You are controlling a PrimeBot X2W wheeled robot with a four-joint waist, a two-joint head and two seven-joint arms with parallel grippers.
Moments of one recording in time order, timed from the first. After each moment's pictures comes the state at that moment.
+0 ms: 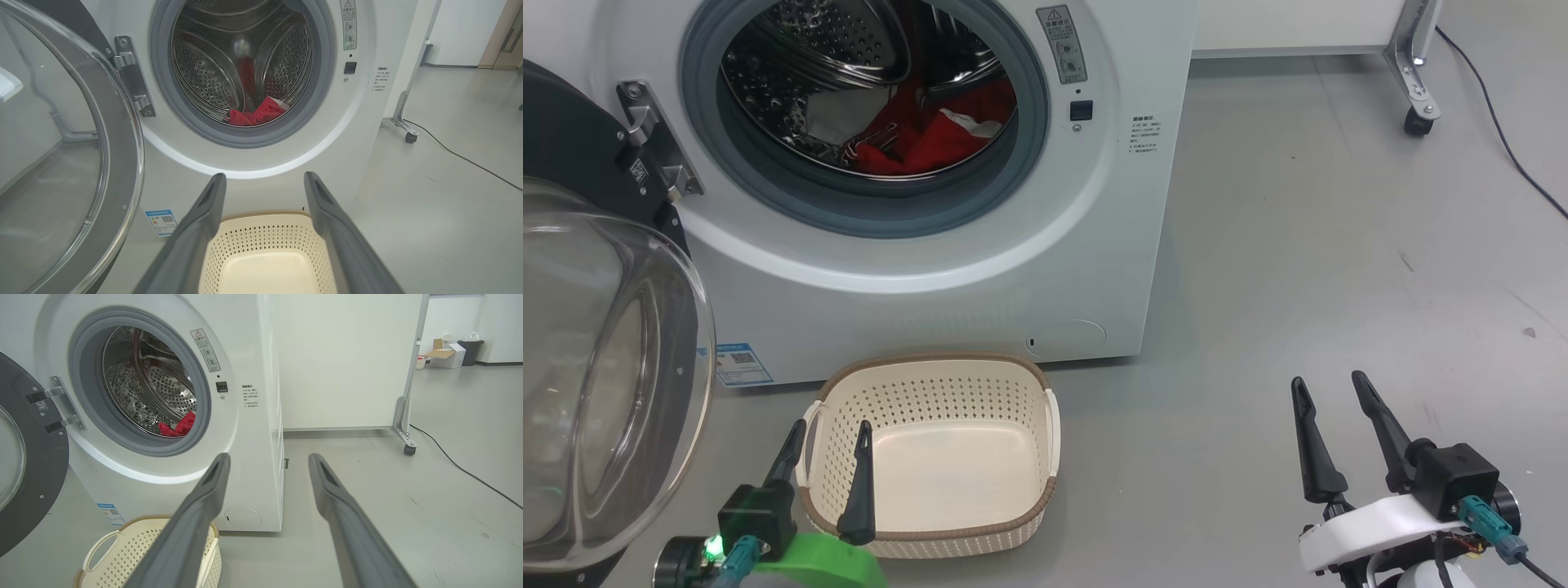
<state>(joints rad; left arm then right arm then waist) 0.01 0.05 -0.22 0.18 -0.30 0.07 -0.18 0.05 -0.04 0.12 0.15 0.26 0.06 -0.26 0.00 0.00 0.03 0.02</state>
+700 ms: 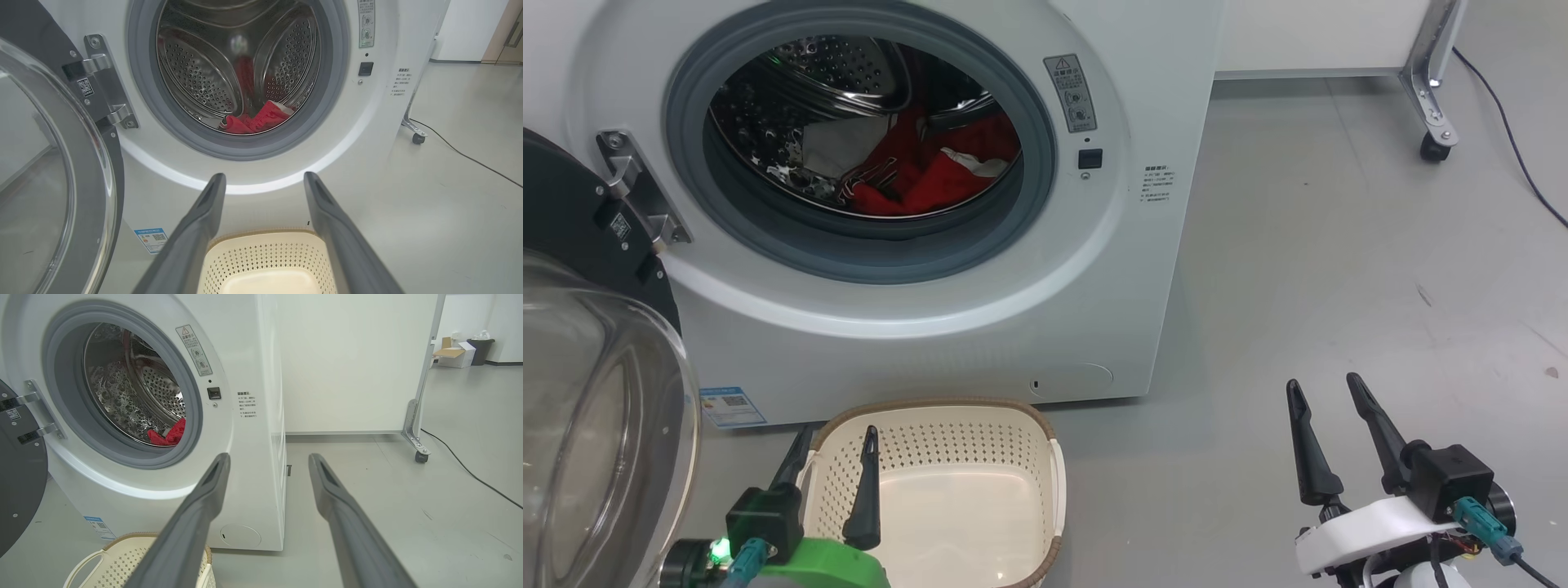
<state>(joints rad) 0.02 0.05 -0.23 0.18 -0.29 0.08 -0.18 0.05 -0.04 0.13 0.15 0.26 0.06 -0.26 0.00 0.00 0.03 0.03</state>
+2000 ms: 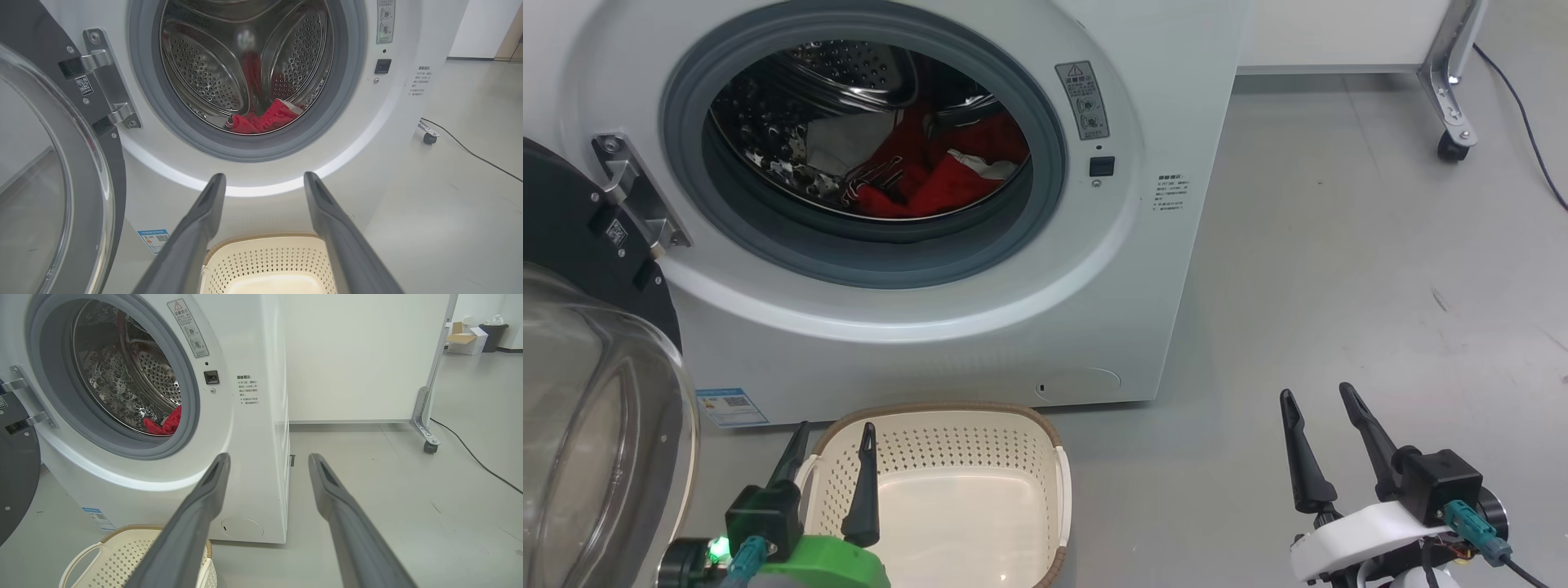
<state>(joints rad) 0.02 0.05 -0.23 0.17 -0.28 0.09 -0.18 0.05 -0.04 0.14 0.18 0.26 0.05 -0.26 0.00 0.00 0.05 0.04</state>
